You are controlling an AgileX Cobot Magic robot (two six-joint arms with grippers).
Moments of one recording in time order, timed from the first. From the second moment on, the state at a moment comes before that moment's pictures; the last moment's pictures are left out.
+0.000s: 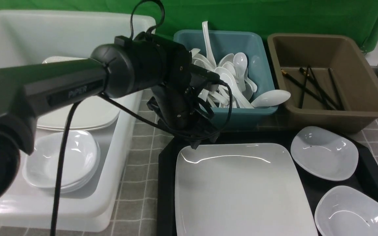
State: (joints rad) right arm 0.10 0.89 -1.02 0.44 1.08 -0.37; left arm -0.58 2.07 -1.62 -0.01 0.88 0.03
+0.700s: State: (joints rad) right arm 0.10 0.89 -1.00 0.56 1.14 -0.65; left arm -0.58 2.16 -1.63 -0.11 0.87 0.05
